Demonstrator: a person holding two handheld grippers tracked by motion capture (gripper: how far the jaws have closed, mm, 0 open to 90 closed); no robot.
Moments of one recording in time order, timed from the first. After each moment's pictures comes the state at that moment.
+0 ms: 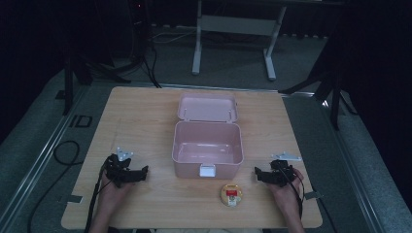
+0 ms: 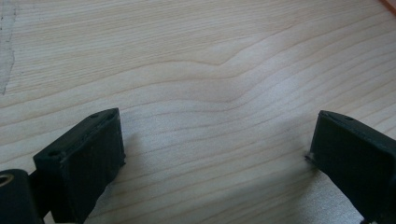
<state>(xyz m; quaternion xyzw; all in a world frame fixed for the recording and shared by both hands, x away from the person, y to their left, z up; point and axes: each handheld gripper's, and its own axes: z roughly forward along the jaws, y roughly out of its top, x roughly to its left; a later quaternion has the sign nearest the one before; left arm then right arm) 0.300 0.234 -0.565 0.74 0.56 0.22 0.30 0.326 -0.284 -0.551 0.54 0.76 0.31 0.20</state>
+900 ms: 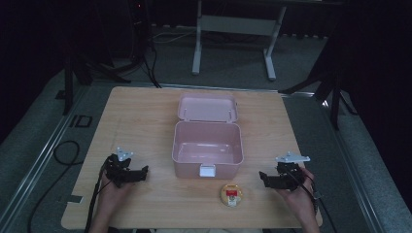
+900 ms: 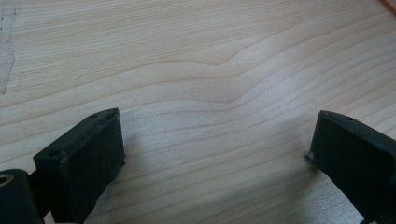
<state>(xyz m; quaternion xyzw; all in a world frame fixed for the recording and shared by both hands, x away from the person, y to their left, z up) 0.300 0.234 -0.565 0.74 0.56 0.22 0.30 0.295 -0.285 -0.496 0.47 0.81 0.30 0.20</state>
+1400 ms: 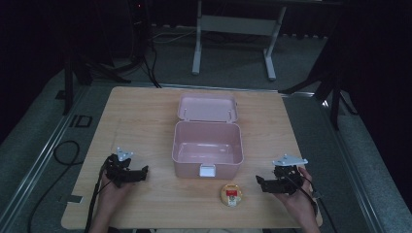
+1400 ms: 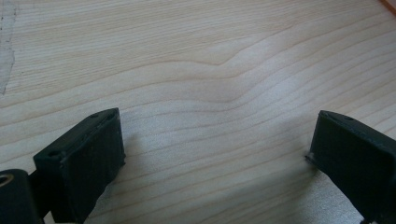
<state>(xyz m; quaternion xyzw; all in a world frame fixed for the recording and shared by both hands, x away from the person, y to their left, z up) 0.300 0.234 -0.565 0.74 0.56 0.22 0.30 0.281 -0.272 -0.486 0.45 0.82 0.29 0.19</state>
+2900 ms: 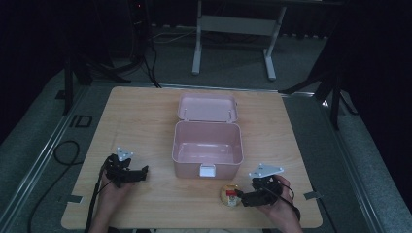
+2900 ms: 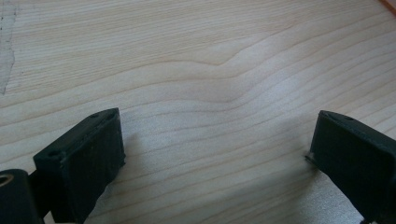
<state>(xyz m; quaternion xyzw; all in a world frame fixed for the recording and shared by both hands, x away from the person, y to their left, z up) 0.300 0.234 -0.565 0.74 0.56 0.22 0.30 0.256 -0.215 -0.492 0.37 0.87 0.31 0.14</state>
